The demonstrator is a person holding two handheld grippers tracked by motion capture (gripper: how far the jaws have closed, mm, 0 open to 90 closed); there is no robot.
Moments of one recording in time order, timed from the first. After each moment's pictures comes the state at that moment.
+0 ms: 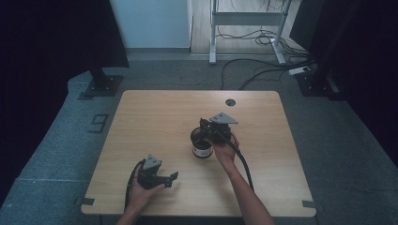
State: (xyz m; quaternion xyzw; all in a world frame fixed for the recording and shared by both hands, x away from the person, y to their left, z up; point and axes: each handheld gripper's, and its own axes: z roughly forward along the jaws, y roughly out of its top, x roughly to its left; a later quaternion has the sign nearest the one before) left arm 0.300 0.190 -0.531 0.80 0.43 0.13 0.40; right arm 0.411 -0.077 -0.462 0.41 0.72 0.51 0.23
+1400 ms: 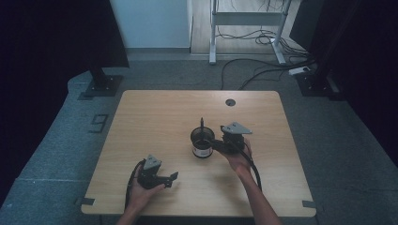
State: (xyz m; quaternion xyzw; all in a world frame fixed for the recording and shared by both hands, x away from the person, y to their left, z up) left arm 0.301 0.191 -0.532 0.80 0.43 0.13 0.40; right arm 0.377 -0.119 -0.468 0.41 0.73 0.49 0.24
